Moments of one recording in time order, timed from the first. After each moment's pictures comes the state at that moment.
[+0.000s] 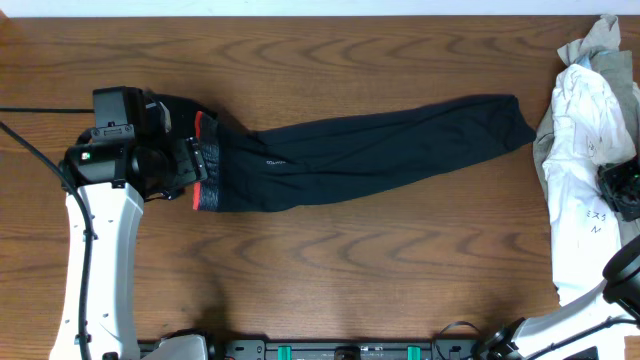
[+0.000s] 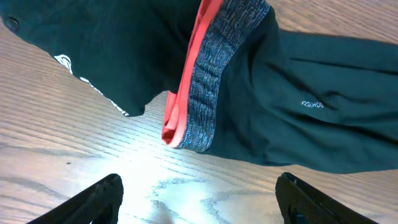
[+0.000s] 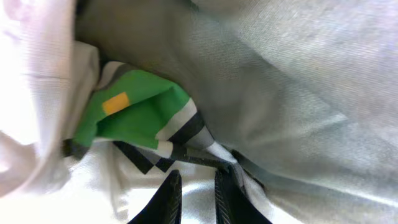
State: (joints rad) left arm 0.13 1.36 1.25 -1.07 0.10 -0.17; right arm -0.77 1.96 1.26 -0.55 -0.18 0.44
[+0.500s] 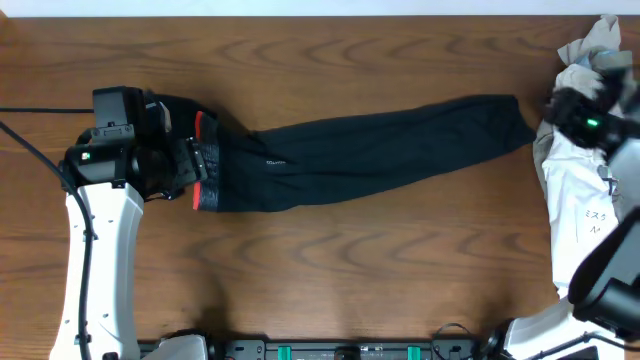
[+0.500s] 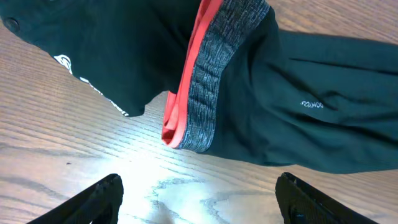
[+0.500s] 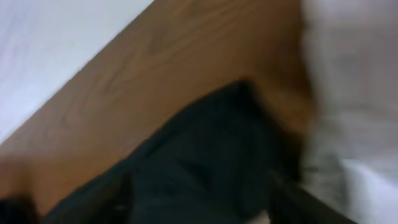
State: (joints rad) left arm 0.13 1.36 1.25 -1.07 0.10 -0.17; right arm -0.43 1.81 1.26 -0.34 -0.57 0.24
